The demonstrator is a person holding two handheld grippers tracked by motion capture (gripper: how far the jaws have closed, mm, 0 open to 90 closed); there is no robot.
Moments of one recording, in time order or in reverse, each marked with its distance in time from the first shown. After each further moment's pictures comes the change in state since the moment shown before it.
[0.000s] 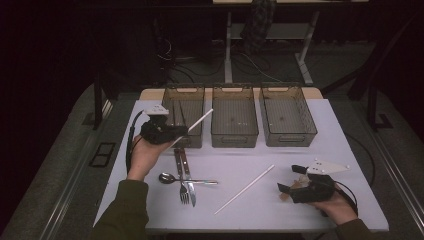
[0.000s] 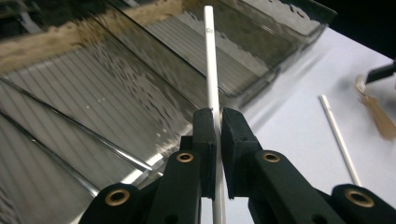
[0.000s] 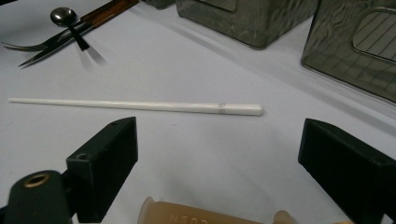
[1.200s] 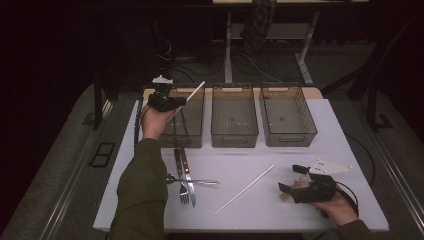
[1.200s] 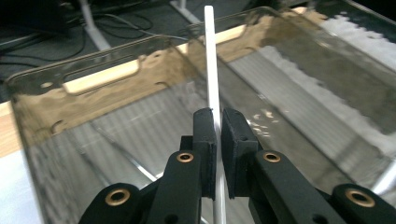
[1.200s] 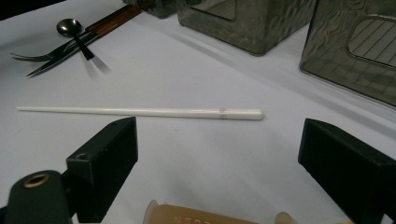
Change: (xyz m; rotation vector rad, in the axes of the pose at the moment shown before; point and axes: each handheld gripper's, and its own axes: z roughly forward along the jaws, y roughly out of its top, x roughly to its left) left arm 0.076 0.049 0.053 -0.014 0.182 -0.074; right arm 0.000 0.000 -0.004 -0.027 0.008 0.020
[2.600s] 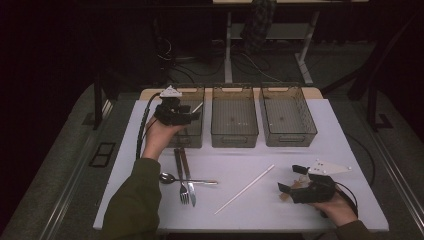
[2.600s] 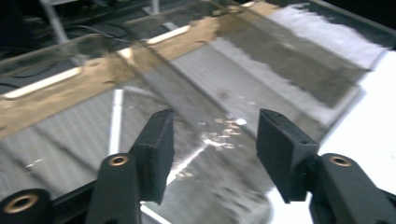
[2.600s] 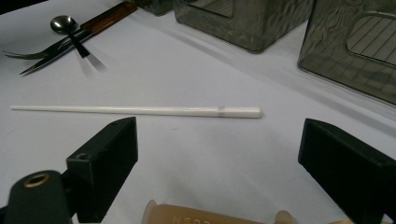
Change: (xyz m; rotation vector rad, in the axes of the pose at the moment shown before) left arm -0.060 -0.018 -0.020 -0.011 -0.122 0.100; right arm 0.002 0.000 0.001 0.007 -0.019 -0.002
